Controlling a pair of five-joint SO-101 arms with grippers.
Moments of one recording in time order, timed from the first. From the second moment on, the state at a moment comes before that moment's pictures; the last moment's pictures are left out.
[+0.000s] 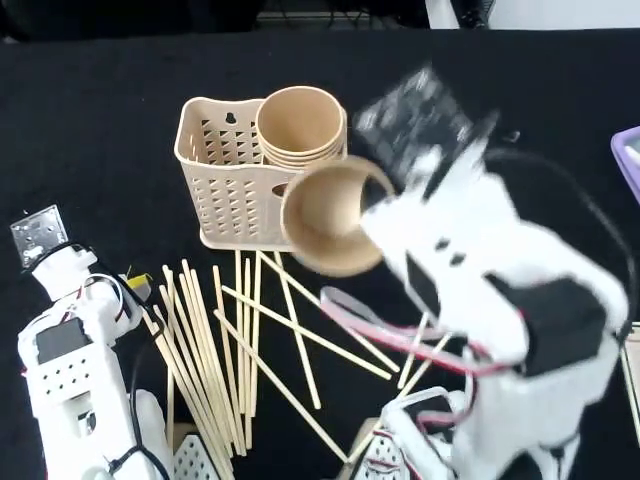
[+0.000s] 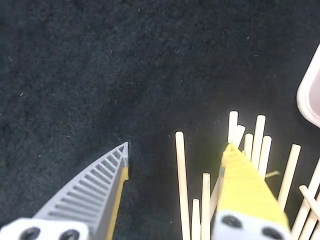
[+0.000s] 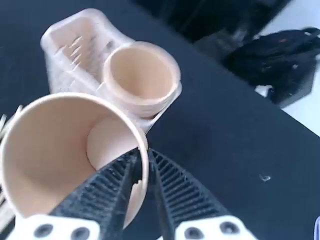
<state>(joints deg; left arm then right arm) -30.6 -62.3 73.2 53.7 1.6 -16.5 -34.9 -17.5 98.2 20.3</state>
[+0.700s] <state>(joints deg) -30.6 -62.3 73.5 51.6 1.6 -12.2 7.7 -60.0 95.1 7.4</state>
